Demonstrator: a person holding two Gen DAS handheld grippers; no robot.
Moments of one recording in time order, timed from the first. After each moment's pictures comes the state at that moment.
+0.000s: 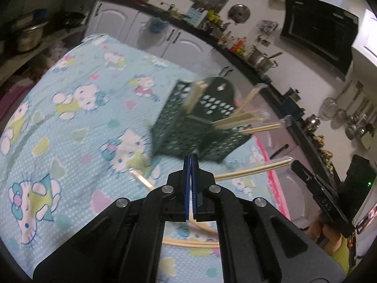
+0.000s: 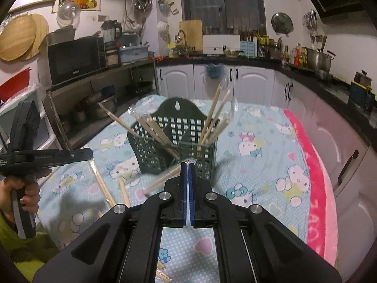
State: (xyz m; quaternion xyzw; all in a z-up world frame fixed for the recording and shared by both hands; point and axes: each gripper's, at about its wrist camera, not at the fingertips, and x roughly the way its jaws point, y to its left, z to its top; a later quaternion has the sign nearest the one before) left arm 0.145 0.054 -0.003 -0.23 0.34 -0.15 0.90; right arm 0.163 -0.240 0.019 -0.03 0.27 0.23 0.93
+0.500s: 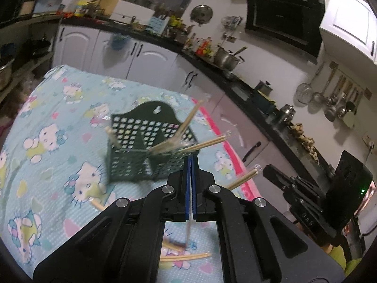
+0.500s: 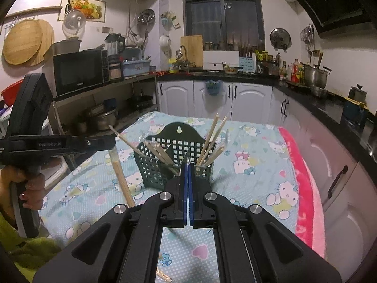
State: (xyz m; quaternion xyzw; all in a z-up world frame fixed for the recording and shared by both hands) left arm 0.151 -0.005 0.062 -0.18 0.31 -0.22 0.91; right arm 0.138 -0.249 0.054 -0.04 0.23 0.23 0.95
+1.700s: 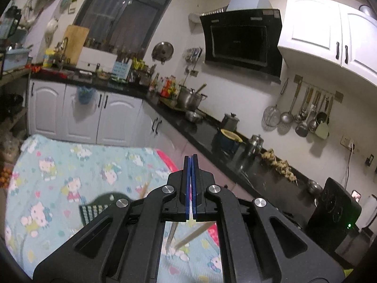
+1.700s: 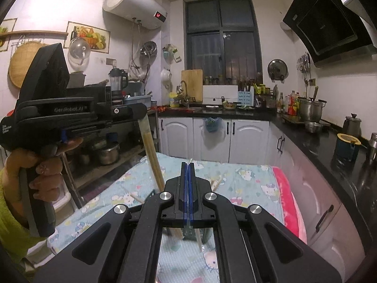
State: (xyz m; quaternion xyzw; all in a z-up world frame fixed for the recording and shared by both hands) left arm 0.161 -0.038 0.207 -0.14 0.18 -0.28 0.93; right arm 0.128 -0.252 0.155 -0.02 0.13 0.23 0.96
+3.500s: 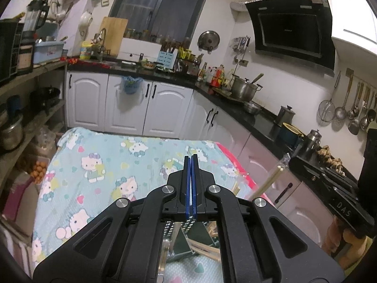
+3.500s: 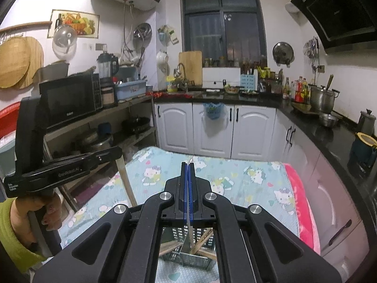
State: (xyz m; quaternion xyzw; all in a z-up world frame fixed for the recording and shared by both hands) left arm 0.259 0.035 0.137 -0.12 0.23 -0.16 0.95; right arm 0.259 -0.197 0.149 -0.02 0.20 0.22 0.95
